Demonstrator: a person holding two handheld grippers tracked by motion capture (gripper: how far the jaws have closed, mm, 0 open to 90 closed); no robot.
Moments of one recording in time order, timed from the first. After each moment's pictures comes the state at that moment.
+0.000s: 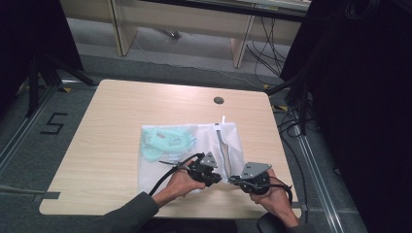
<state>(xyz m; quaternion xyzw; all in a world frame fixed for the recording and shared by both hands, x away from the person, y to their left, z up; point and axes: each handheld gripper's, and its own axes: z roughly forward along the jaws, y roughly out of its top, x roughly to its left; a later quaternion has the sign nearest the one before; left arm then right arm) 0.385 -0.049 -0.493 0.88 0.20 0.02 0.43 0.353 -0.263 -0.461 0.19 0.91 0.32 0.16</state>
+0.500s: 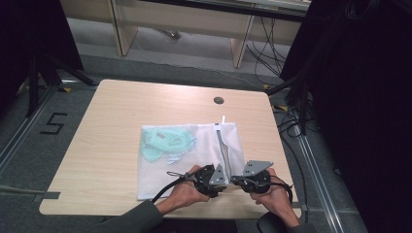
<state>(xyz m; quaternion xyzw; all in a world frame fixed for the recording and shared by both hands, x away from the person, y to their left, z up) 0.362 -0.066 -0.494 0.90 0.10 0.13 0.40 0.355 -0.266 -0.462 0.22 0.91 0.33 0.13</state>
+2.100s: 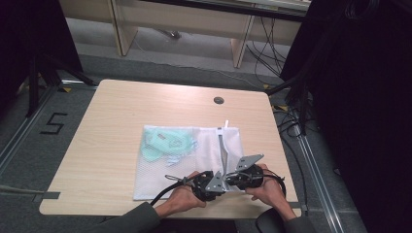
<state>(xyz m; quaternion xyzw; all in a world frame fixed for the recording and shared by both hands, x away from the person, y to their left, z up) 0.351 -0.060 -0.503 0.91 0.06 0.10 0.41 0.380 -0.255 -0.476 0.23 0.92 0.30 0.06</state>
